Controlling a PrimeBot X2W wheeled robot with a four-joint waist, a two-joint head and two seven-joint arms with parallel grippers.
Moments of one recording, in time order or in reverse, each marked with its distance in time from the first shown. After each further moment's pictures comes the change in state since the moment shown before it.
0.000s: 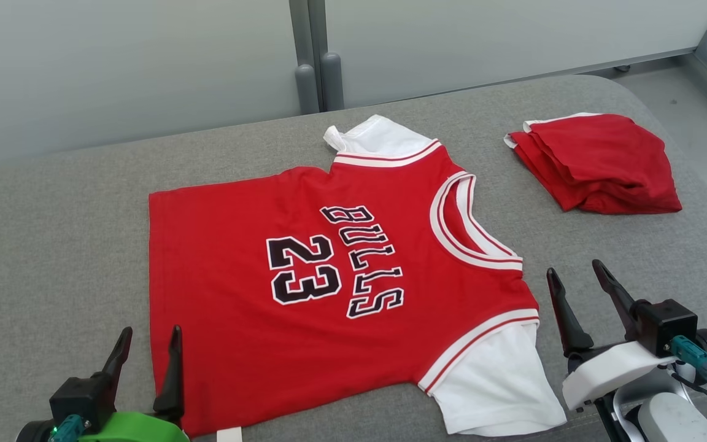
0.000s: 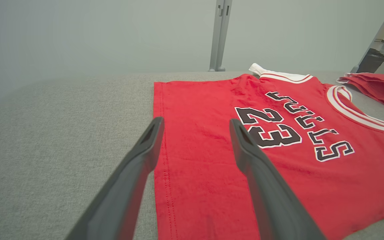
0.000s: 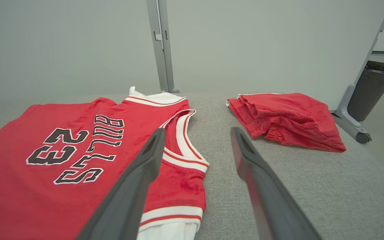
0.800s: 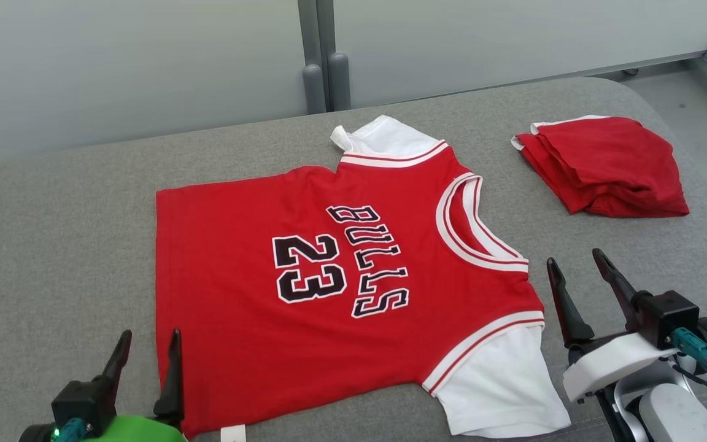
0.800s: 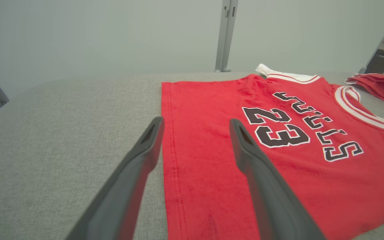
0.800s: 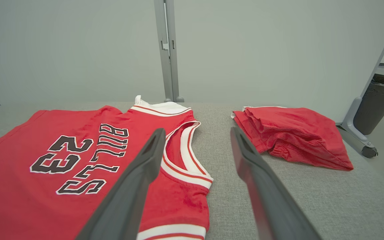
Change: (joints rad) left arm 0.006 -0.035 0.056 0.014 0.051 -0.030 0.000; right arm -0.025 0.023 -0.045 0.007 -0.052 0.045 -0.003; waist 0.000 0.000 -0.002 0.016
